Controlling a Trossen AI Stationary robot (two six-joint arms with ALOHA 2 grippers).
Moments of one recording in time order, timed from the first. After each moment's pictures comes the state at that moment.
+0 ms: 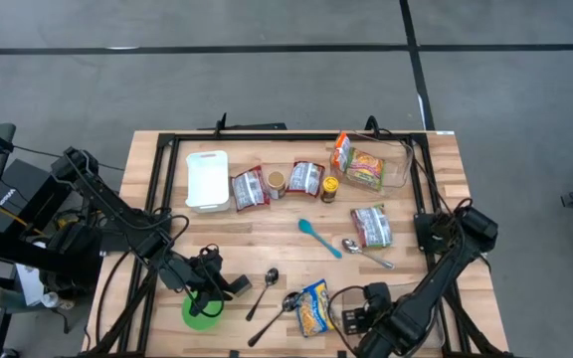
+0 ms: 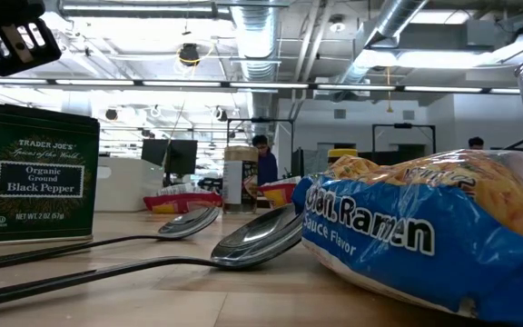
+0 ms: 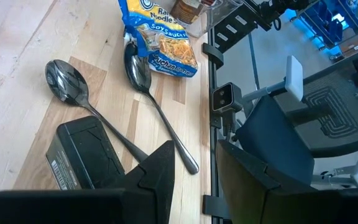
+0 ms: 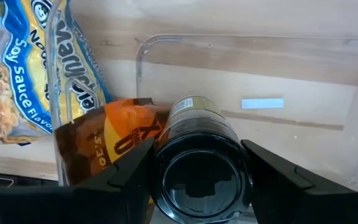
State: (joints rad) left arm -0.74 1.16 0.62 -0.02 -0.28 -0.92; right arm 0.86 1.93 1.60 -1.24 0.12 2.32
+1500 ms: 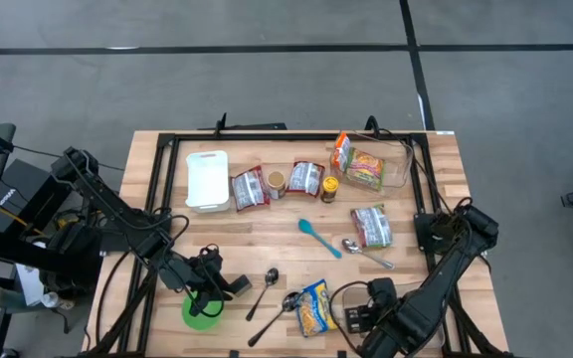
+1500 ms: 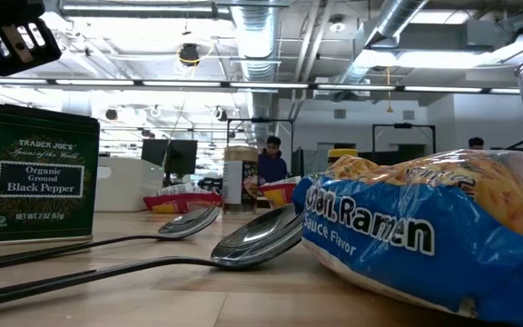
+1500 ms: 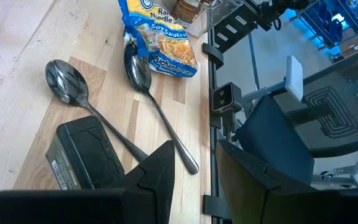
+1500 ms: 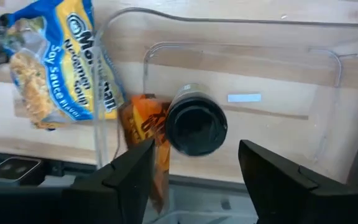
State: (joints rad) left arm -0.74 1.16 0.62 -0.02 -0.28 -0.92; right arm 0.85 1.92 1.79 -1.44 0.11 2.30
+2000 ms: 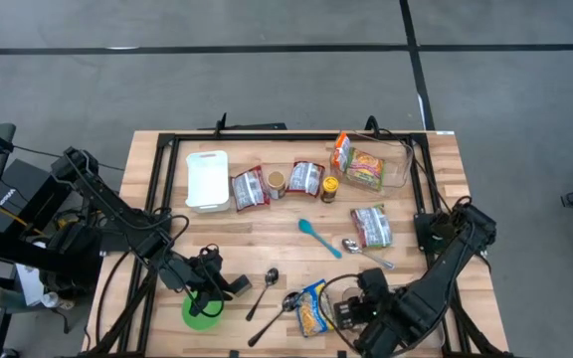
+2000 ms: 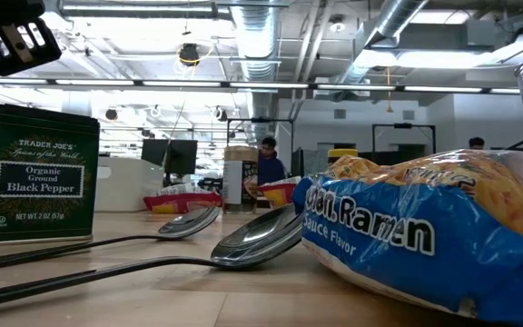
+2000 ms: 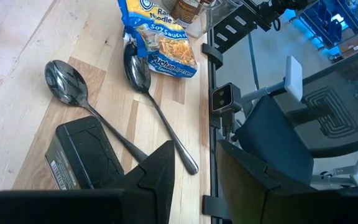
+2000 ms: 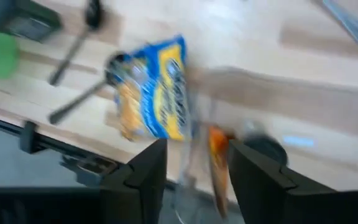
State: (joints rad) left arm -0.74 1.16 0.62 -0.02 -0.28 -0.92; right arm 0.81 1.92 1.94 -1.48 0.34 2.14
